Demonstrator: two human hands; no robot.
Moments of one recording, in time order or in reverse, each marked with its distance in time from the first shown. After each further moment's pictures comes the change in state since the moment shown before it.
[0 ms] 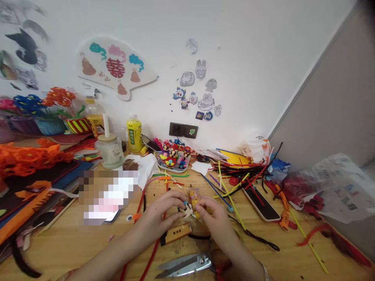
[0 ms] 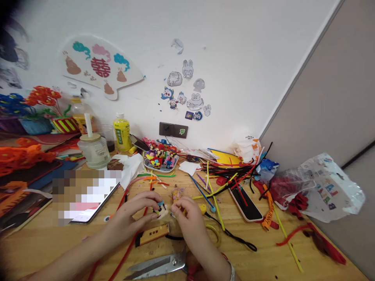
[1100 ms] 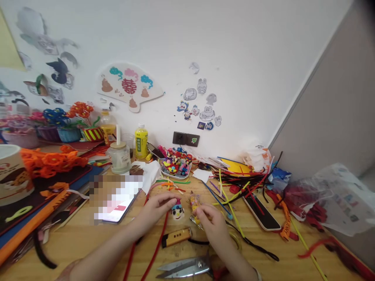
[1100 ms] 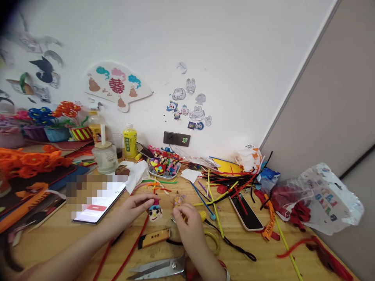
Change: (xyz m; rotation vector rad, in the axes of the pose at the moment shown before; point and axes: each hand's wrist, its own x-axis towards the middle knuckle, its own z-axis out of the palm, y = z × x) left_hand 0.009 -0.011 -0.013 -0.182 0.023 -0.461; right_hand -0.003 0.004 0.004 -0.086 0.044 -0.086
